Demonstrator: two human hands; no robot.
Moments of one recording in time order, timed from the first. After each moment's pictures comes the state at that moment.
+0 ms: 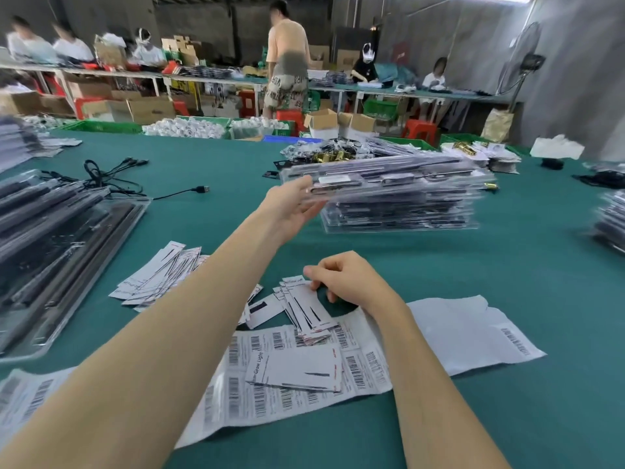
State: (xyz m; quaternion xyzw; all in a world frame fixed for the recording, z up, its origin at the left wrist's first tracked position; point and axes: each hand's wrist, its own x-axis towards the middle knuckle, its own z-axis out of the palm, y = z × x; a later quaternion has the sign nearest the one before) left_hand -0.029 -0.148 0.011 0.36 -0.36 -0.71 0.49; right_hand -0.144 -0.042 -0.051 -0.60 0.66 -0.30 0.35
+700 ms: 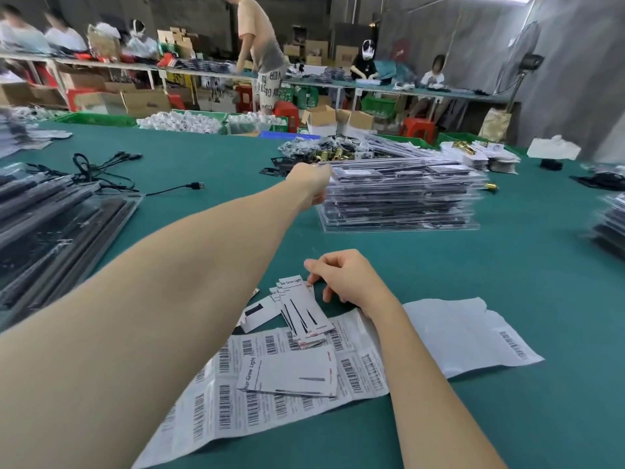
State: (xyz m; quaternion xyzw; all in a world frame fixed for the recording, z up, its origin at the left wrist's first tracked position) left_hand -0.079 -0.215 0.021 0.54 -0.53 -0.51 0.40; right_hand -0.143 -0.049 -0.054 -0.56 0.65 -0.36 0.36
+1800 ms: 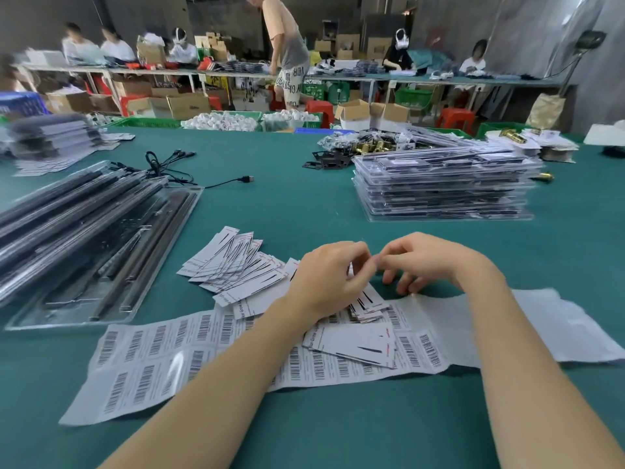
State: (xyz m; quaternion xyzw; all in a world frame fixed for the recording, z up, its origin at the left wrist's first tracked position) left_hand 0.019 -0.049 -0.069 0.37 -0.84 -0.09 0.39; right_hand -0.169 -0.037 -0.017 -0.61 0.67 -0.17 0.39
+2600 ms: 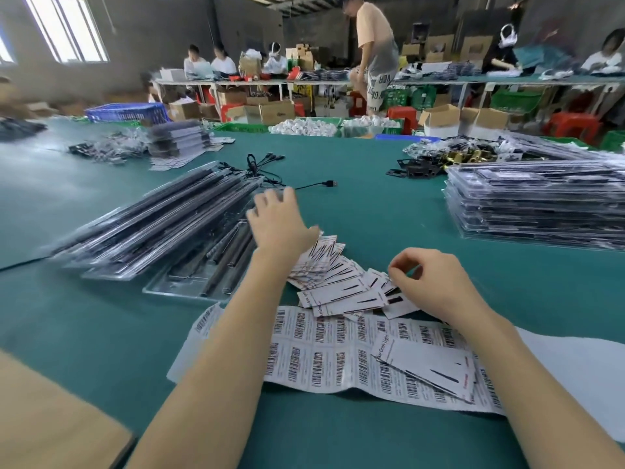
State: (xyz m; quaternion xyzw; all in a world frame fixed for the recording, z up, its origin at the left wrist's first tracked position) left_hand 0.174 -0.114 -0.022 0.76 -0.62 0.05 0.17; right_hand -0.068 -0.055 -0.058 -0.72 0.61 -0.29 0.16
